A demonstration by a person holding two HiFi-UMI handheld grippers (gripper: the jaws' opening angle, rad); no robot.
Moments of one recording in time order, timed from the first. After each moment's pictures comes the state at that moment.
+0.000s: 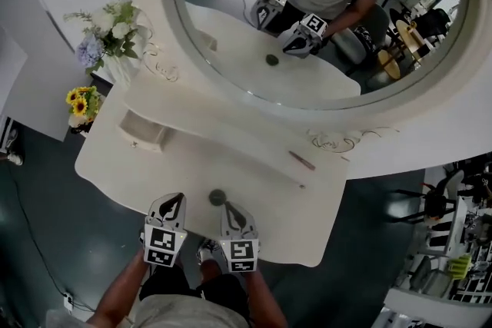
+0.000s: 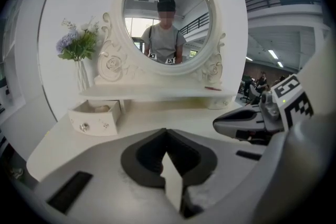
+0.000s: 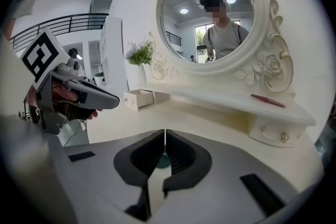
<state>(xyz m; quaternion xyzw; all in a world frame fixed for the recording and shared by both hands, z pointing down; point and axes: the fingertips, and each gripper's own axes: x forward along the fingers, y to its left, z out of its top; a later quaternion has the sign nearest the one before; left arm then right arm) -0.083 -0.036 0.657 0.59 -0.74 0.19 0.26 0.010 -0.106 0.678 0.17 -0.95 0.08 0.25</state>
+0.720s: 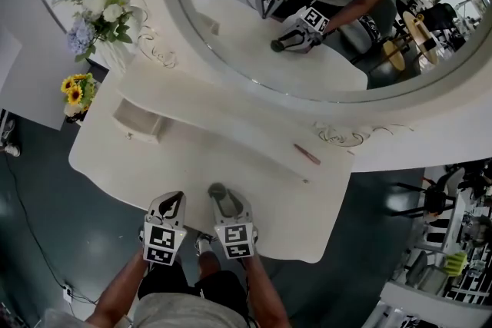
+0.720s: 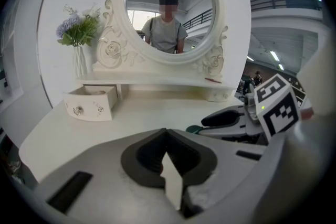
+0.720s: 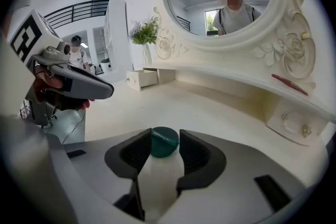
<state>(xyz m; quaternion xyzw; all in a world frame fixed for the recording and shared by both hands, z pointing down) -0.073 -0.028 0.692 0.59 -0.73 0.19 0.29 -0.003 -0.103 0.737 0.12 -0.93 0.08 0.33</state>
